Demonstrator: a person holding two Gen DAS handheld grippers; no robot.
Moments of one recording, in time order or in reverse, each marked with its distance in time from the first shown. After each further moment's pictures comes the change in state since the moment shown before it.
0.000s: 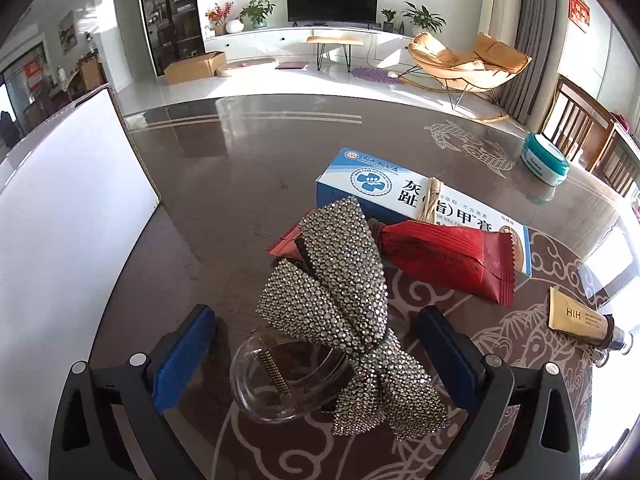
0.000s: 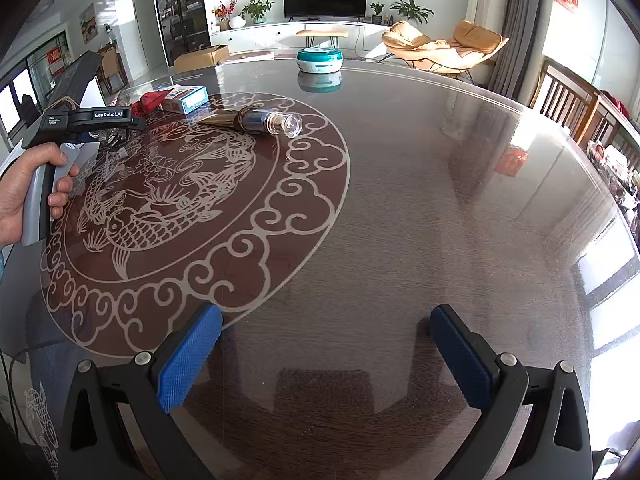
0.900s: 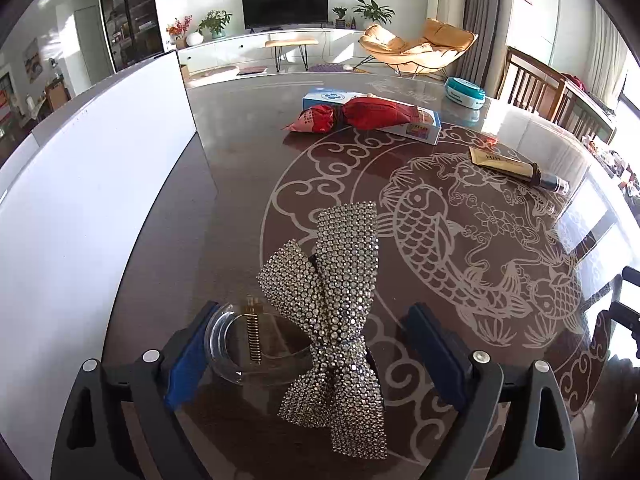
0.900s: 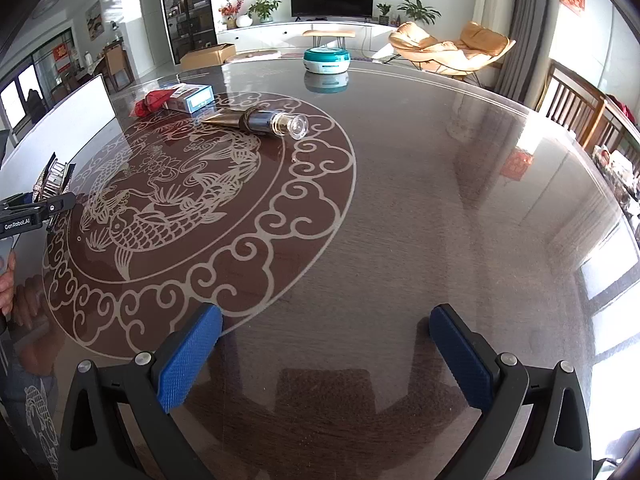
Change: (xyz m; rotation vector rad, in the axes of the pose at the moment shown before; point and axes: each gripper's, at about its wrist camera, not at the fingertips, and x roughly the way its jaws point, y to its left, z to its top) left arm -0.082 0.031 -0.110 0.157 0.008 -0.117; right arm 0.005 0.002 0.008 -0.070 -0.001 0.051
